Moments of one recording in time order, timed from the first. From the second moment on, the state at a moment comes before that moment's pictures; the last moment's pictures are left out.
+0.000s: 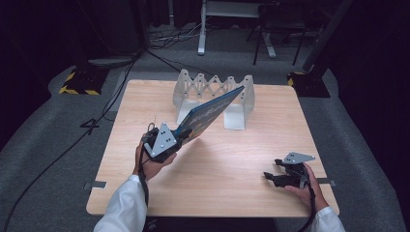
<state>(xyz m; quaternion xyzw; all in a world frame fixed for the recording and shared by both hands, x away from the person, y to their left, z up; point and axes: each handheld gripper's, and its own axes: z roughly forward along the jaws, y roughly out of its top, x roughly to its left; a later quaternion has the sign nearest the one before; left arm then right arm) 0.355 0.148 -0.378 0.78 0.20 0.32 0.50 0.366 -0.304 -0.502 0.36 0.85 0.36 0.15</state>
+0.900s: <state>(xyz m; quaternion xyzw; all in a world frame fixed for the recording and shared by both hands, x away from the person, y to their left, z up) 0.405 0.170 -0.382 0.72 0.32 0.35 0.51 0.366 -0.305 -0.502 0.35 0.85 0.37 0.15</state>
